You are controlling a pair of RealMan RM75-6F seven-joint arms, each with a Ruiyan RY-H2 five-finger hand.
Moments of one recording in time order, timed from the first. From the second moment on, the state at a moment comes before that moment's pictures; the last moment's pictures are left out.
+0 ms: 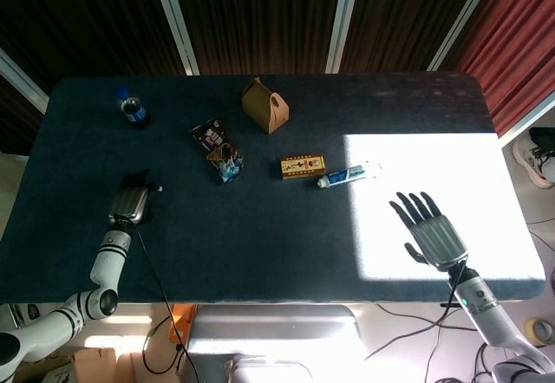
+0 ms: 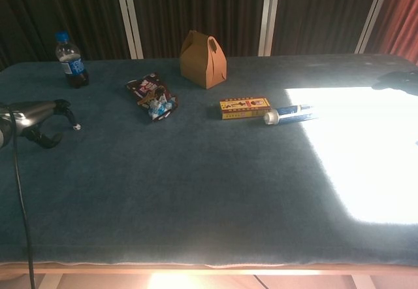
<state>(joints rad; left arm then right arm) -0.71 -1.69 -0.22 -0.89 0.92 0.75 0.27 0.41 -1.23 0.01 -1.49 -1.50 1.17 -0.23</state>
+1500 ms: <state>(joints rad) 0.02 -1.17 0.22 -1.38 1.71 1.78 -0.18 -0.02 -1.21 -0.12 -1.44 -1.66 1.70 -0.04</state>
